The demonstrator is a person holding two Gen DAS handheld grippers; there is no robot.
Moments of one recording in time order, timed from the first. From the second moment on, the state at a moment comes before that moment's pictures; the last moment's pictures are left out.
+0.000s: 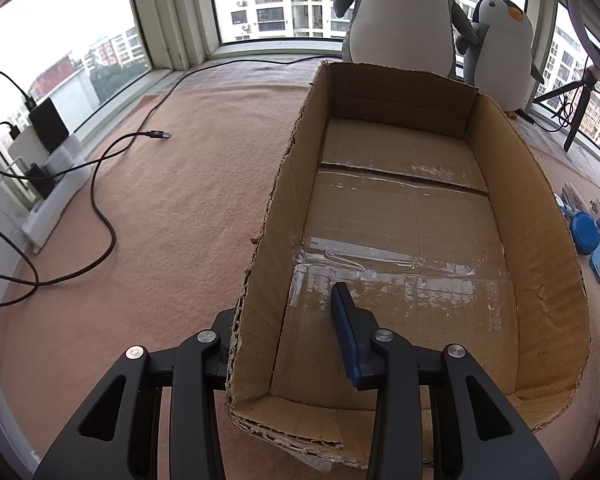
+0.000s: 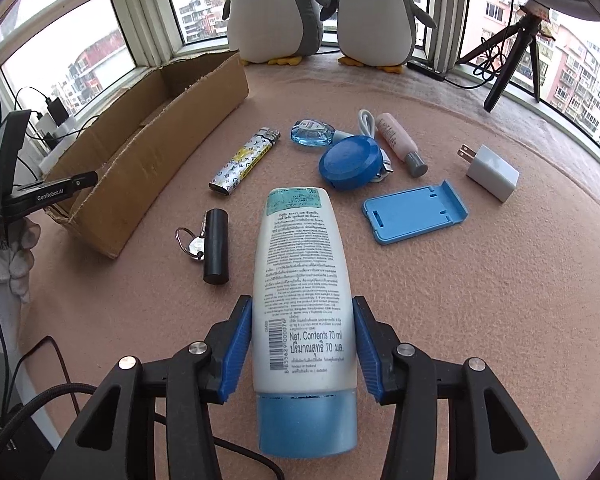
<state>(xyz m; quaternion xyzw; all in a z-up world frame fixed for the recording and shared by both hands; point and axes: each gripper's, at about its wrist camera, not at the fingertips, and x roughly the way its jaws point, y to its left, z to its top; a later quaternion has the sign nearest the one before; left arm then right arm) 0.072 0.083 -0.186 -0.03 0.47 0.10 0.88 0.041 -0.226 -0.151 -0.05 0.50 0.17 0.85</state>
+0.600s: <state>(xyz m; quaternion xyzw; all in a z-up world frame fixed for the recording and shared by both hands) 0.072 0.085 -0.187 -0.04 0.46 0.09 0.88 0.098 -0.130 -0.066 -0.01 0.43 0.24 0.87</state>
